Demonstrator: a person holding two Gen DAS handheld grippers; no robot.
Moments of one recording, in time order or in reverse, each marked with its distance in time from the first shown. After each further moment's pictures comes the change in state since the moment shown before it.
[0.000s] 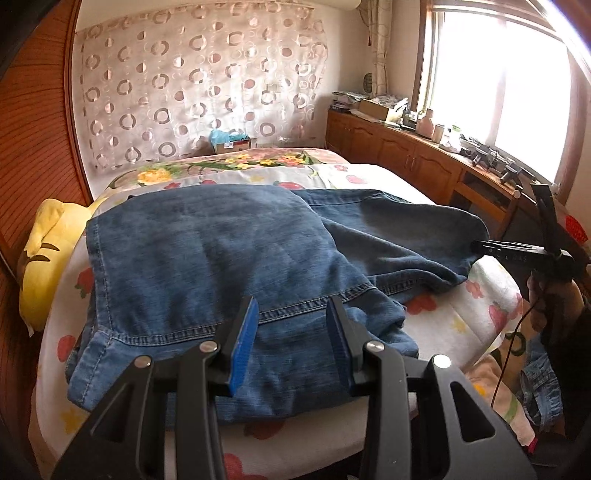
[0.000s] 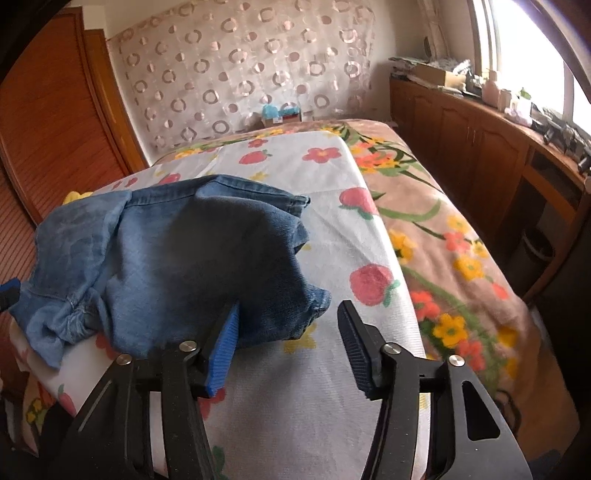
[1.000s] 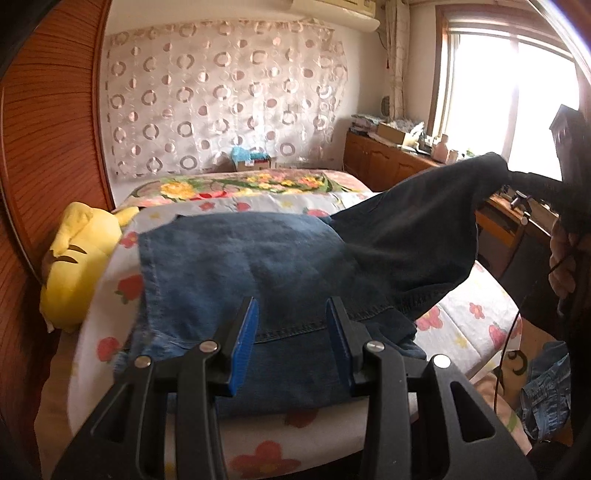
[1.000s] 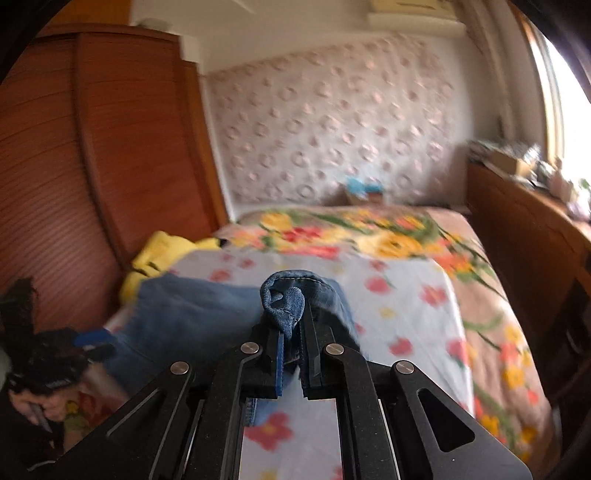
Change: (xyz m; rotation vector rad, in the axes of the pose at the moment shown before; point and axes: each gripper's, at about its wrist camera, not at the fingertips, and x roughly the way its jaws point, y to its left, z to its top) left arm -0.050 0.028 0.002 -0.052 -0.090 0.057; right arm -0.096 0.133 0.091 -0.228 -0.264 0.278
